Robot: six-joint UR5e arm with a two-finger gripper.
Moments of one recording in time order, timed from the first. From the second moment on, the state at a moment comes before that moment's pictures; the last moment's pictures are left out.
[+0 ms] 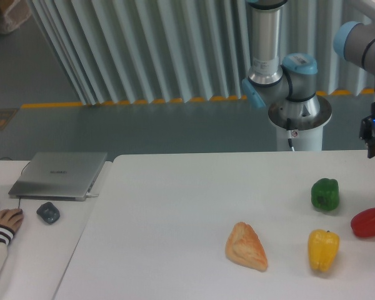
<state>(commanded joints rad) 2.61 -1.74 -1.53 -1.37 1.56 1.49</state>
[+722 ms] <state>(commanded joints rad) 2.62 -1.74 -1.59 -1.27 1.53 1.50</state>
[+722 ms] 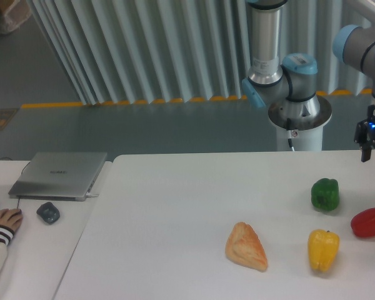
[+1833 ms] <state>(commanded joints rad) 2.46 -1.78 -1.61 -1.16 1.49 0.86</state>
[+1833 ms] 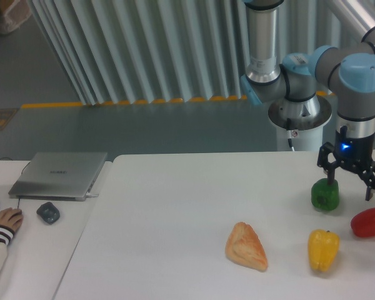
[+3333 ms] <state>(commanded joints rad) 2.36 -2.01 -1.55 -1.00 1.61 0.65</state>
